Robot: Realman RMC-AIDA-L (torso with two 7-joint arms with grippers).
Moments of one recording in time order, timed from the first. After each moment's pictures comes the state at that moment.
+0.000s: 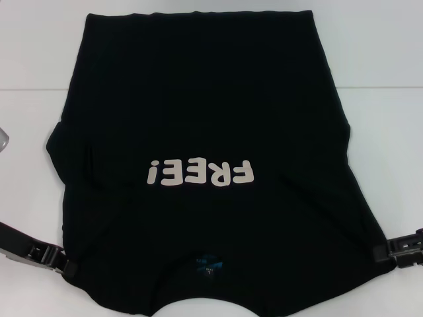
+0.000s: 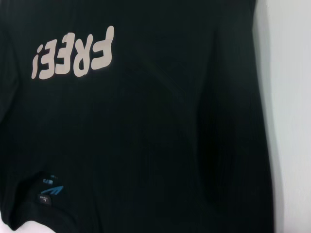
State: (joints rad) left arm -0.59 -2.01 0.77 0.92 2.67 1.67 -2.38; right arm 0.67 1.84 -0.56 -0.43 -2.58 -1.53 2.32
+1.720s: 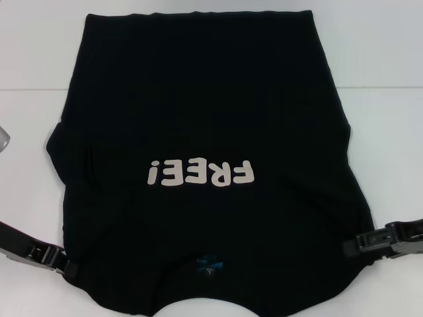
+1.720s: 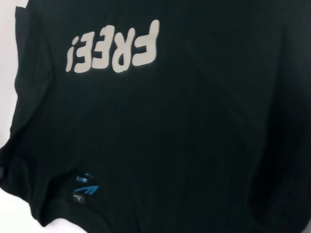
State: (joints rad) left arm -0.59 -2.01 0.77 0.92 2.67 1.68 -2.38; right arm 0.72 1.89 -0.57 -0.43 -2.57 -1.54 2.32
